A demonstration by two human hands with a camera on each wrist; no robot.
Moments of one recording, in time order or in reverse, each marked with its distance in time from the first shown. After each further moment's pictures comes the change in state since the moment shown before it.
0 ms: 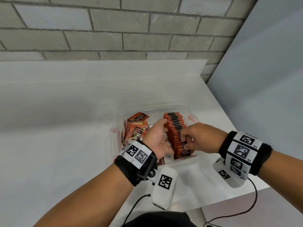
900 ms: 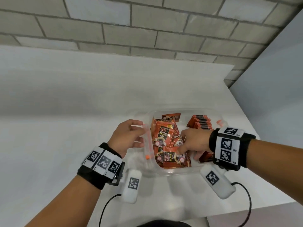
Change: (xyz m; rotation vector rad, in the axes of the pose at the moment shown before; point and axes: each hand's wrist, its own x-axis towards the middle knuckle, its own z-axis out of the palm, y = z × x) left_hand -0.027 0.033 -0.172 0.375 0.291 0.466; right_hand 0.072 -0.090 0.013 0.504 -0.317 0.453
